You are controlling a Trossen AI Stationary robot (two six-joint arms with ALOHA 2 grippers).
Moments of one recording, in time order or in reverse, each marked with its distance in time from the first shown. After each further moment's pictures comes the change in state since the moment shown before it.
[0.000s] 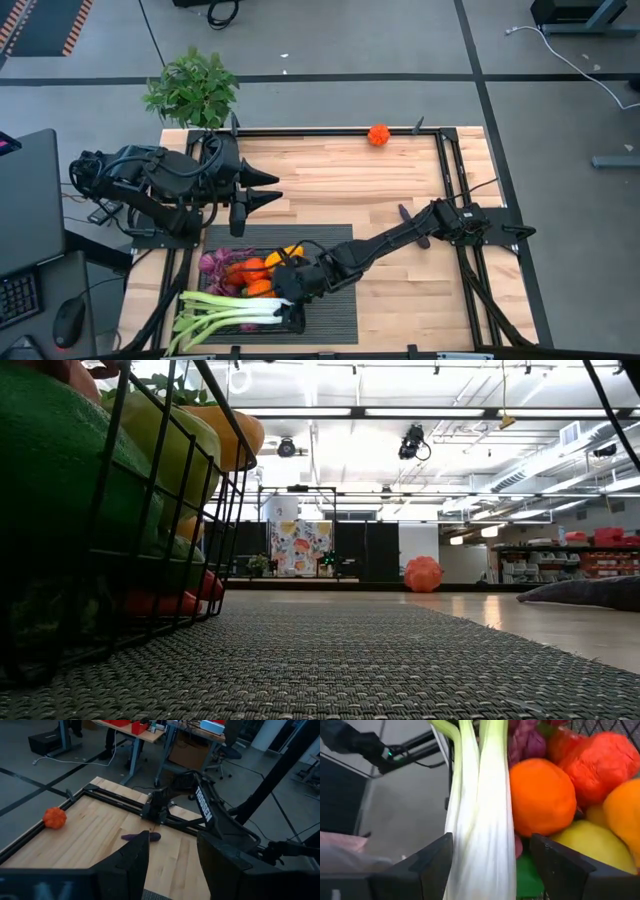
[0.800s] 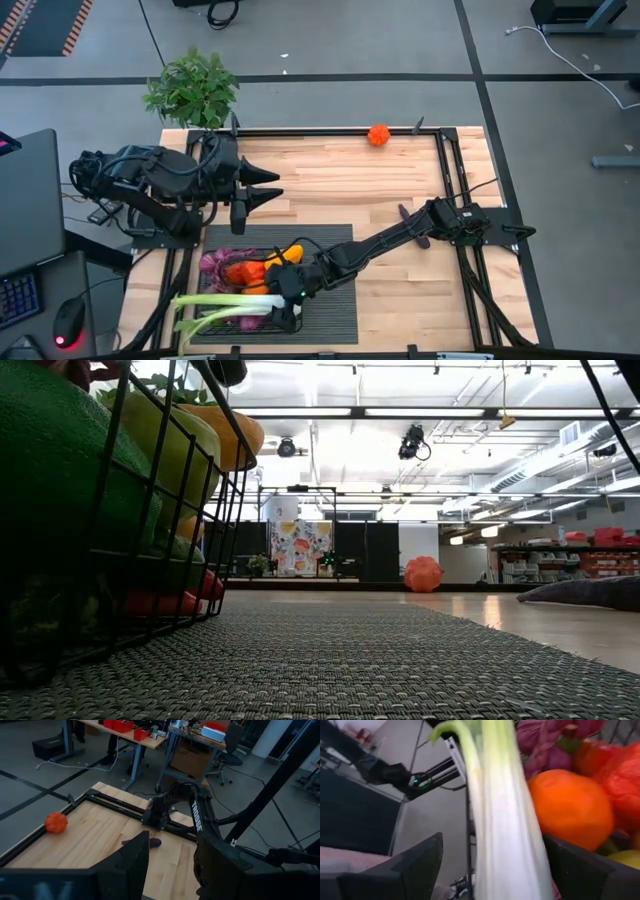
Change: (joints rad) left arm 0.000 0.000 0.000 0.027 -0.021 0.003; right arm -0.019 0.003 -0.137 0.316 -0.067 0.086
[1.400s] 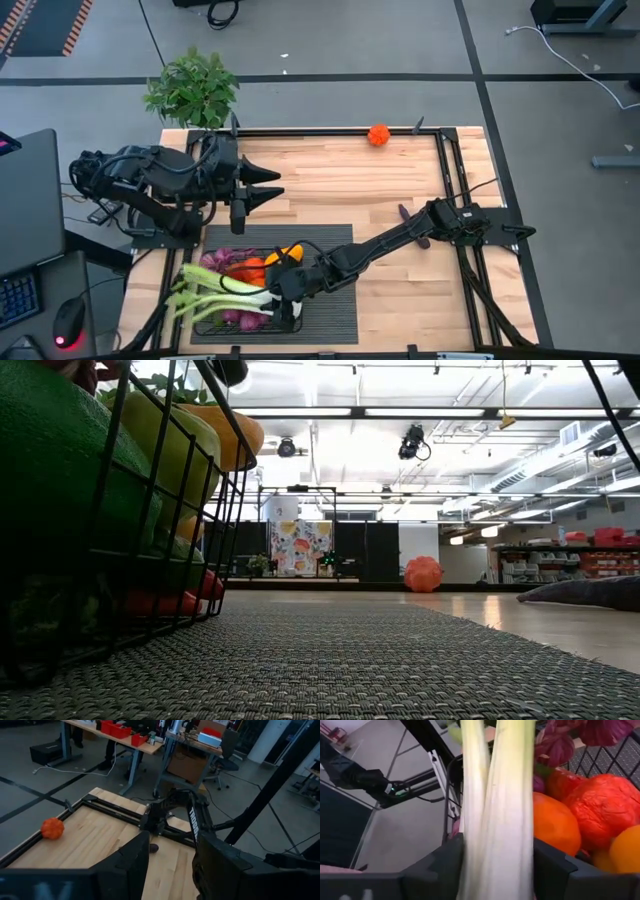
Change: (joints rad) left arm 0.000 0.000 0.000 0.037 -0.001 0.015; right arm 0.009 0.002 0.000 0.002 0.156 -0.110
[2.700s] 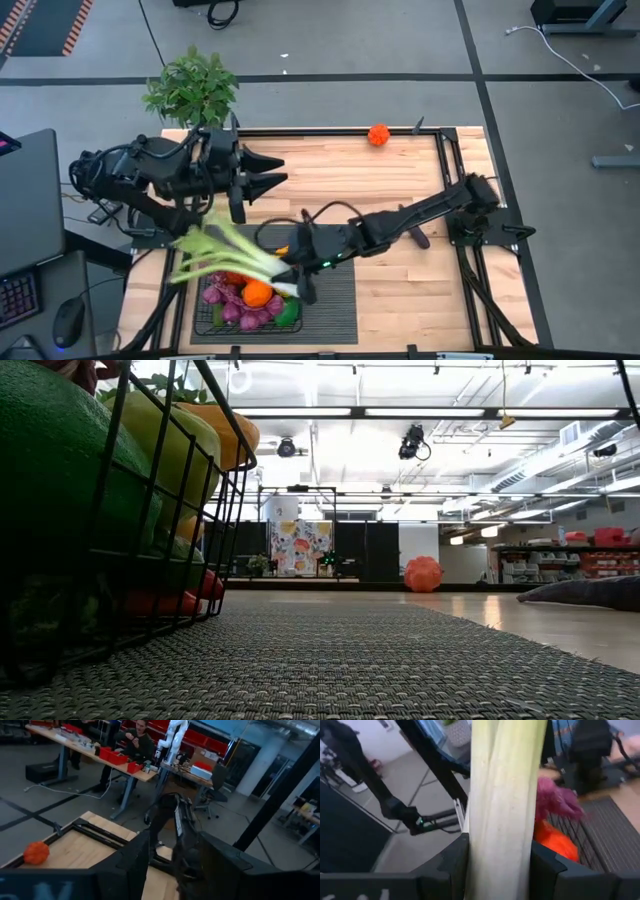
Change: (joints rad) left arm 0.029 0.004 0.000 0.173 -0.012 0.006; right arm -0.054 -0.354 -0.322 0.194 -0.044 -0.112
